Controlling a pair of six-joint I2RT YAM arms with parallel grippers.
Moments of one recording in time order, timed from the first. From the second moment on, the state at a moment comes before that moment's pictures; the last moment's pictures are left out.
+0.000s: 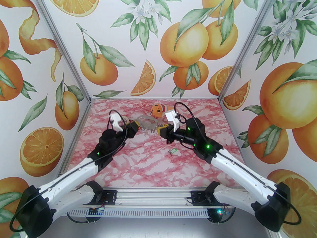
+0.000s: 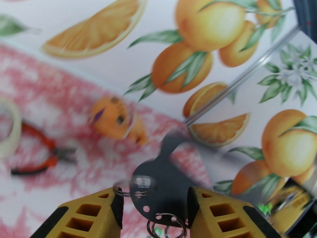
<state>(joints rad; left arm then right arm) -0.61 0.93 0.49 0.28 -0.13 -0.81 0.66 1.14 1.00 -0.20 -0.37 0.28</state>
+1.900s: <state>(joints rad) -0.81 1.08 0.46 0.91 0.70 0.22 0.79 1.19 1.51 -1.13 -0.59 -0.13</state>
